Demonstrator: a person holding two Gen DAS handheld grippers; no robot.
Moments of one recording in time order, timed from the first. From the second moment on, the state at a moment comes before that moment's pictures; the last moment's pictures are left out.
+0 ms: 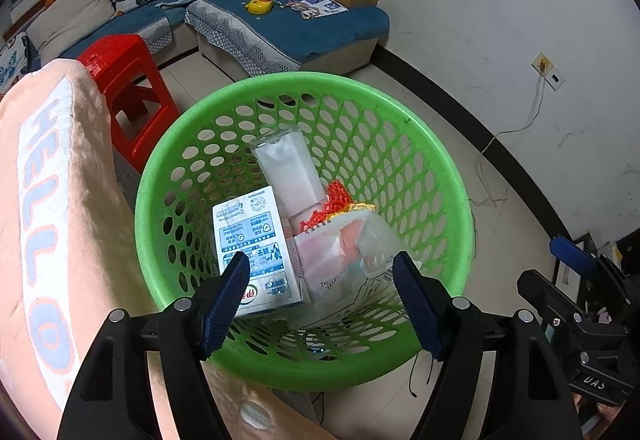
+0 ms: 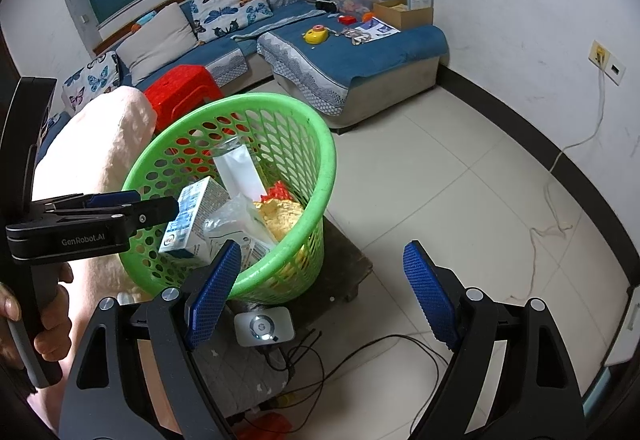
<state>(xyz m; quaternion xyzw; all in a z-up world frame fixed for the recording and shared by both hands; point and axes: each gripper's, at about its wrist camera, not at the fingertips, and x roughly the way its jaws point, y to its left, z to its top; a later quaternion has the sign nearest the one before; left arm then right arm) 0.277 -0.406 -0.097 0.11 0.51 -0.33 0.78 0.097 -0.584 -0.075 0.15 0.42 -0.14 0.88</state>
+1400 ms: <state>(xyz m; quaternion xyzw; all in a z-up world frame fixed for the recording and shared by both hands) 0.219 -0.225 -0.005 0.05 0.41 -0.26 0.87 0.095 -0.446 -0.044 0.10 0.39 -0.06 0.91</state>
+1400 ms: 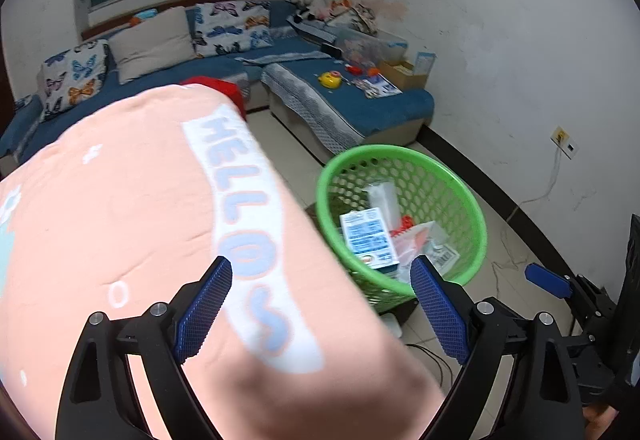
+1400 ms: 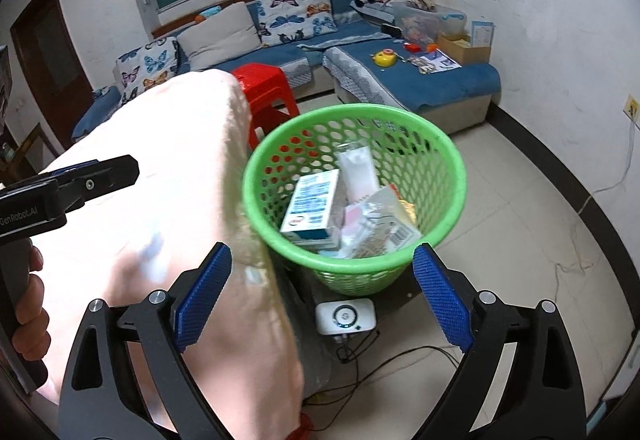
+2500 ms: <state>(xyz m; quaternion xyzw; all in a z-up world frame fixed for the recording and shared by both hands) 0.156 -0.061 0.015 0.02 0.35 -0.13 0.93 0.067 -0.344 -0.012 0.05 0.35 -0.02 0.94</state>
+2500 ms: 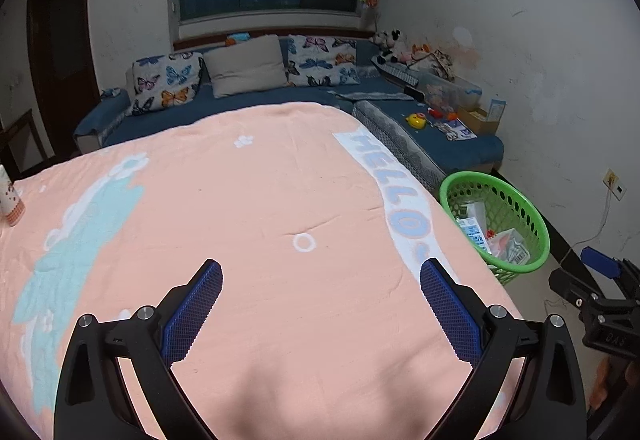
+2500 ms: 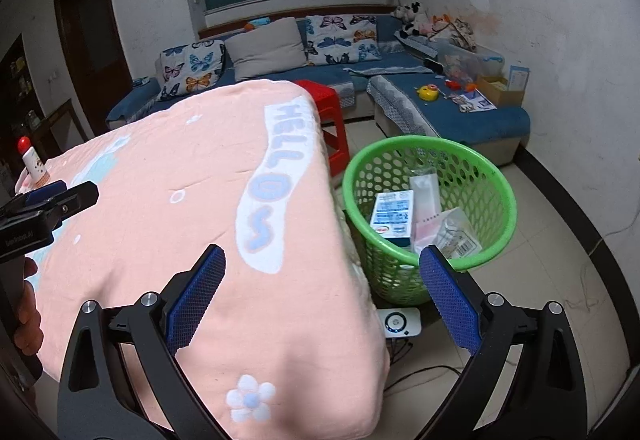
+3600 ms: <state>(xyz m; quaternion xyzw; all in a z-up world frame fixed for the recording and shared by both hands) 0.097 -0.001 0.023 0.02 0.28 -0.01 0.96 0.044 -0.290 -0.010 0.03 0.31 0.03 0.95</state>
